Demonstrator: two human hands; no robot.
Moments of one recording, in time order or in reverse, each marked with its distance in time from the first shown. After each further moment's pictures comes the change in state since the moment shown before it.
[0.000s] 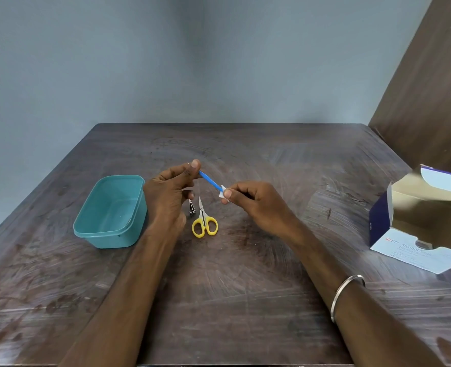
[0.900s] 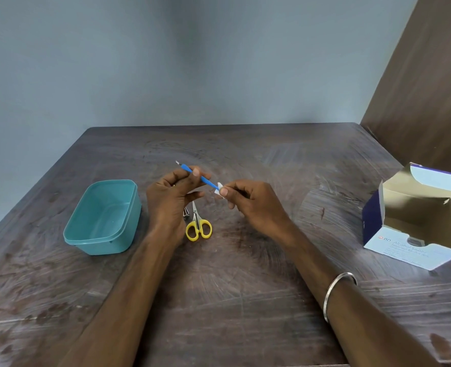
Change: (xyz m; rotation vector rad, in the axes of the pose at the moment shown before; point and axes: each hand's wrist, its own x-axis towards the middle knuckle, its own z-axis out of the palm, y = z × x) left_hand -0.006 -0.011 0.005 0.033 -0.209 0.048; right_hand 0.001 0.001 0.001 -0.039 0.115 0.020
